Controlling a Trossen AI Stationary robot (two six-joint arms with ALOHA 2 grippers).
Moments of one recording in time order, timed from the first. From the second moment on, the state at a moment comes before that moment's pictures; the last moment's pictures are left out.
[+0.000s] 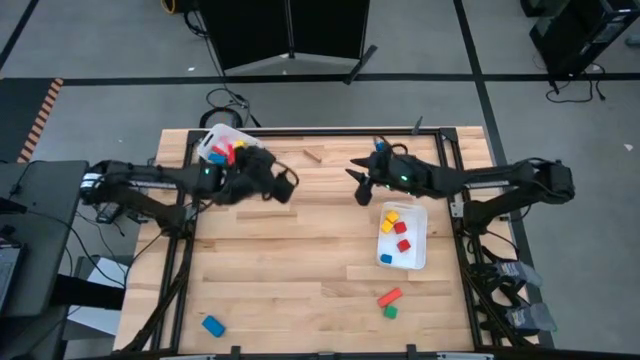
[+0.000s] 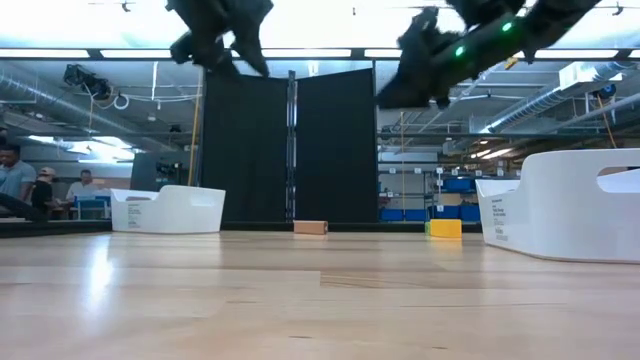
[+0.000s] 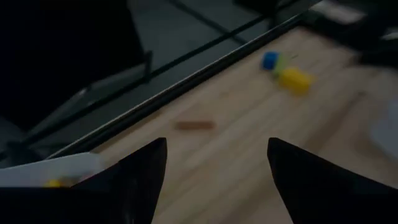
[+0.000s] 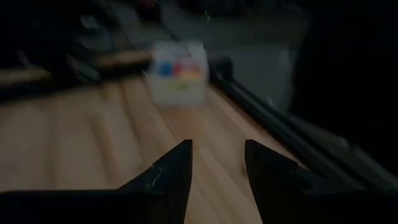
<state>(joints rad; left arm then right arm) -0.01 1.27 1.12 -0.62 -0.77 -0.58 -0.19 1.26 0.70 0.22 0.31 0.10</state>
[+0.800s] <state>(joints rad) -0.33 1.23 0.96 -0.19 -0.96 -0.48 -0.42 1.83 1.35 -0.47 0.06 0.00</state>
